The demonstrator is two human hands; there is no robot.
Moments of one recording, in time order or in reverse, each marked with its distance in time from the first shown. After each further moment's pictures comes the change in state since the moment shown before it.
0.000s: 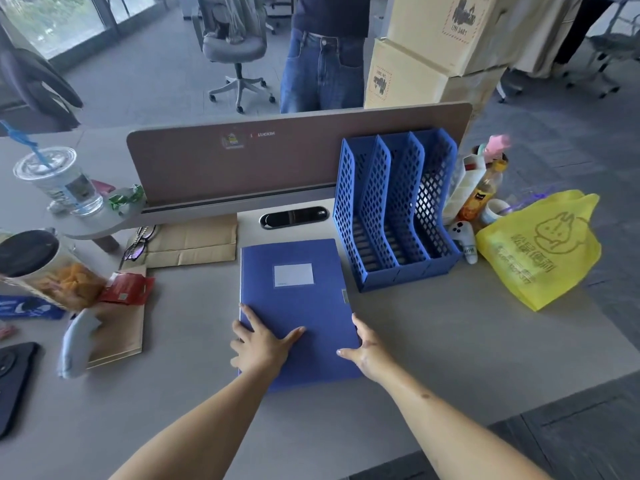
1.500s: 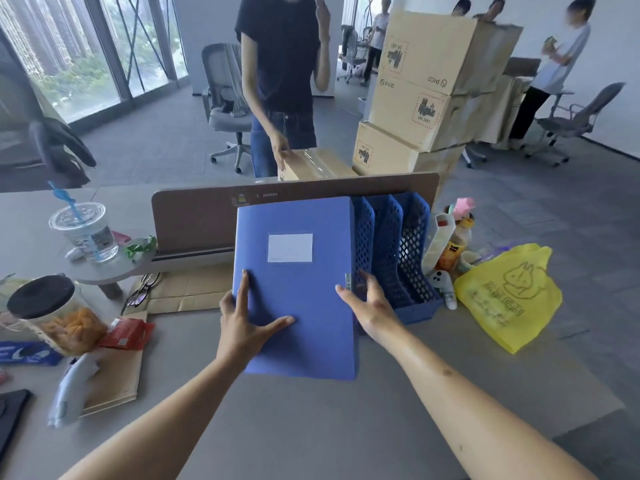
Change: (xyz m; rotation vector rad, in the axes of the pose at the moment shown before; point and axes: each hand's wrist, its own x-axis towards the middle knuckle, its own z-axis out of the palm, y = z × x) left_hand 0.001 0.032 -0.110 -0.584 0.039 0.604; right_hand -0.065 -0.145 -0.069 0.136 0.187 -0.415
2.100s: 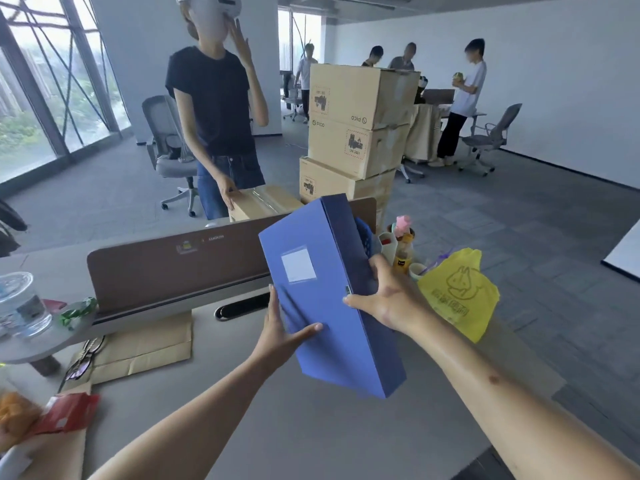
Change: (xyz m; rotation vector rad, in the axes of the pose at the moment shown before) left_hand 0.014 0.088 0.094 -0.229 -0.419 0.170; right_hand -0.045 -0.063 -0.113 -0.515 0.292 -0.102
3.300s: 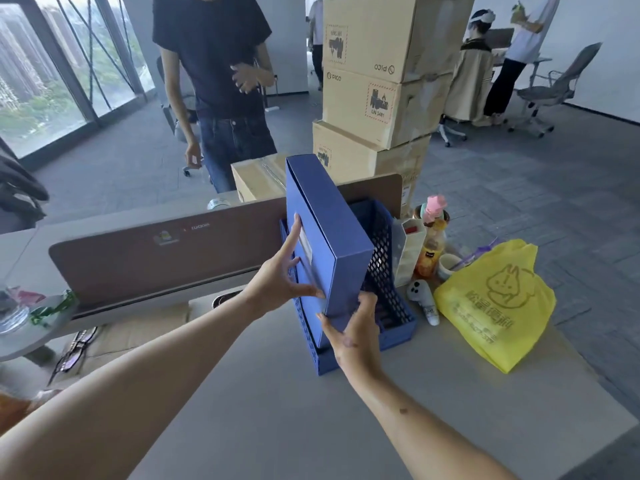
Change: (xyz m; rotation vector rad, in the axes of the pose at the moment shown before) left_hand 0.131 0.044 -0.009 0.253 -0.184 0.097; right_hand 0.080 0.074 0.142 0.511 0.147 0.061
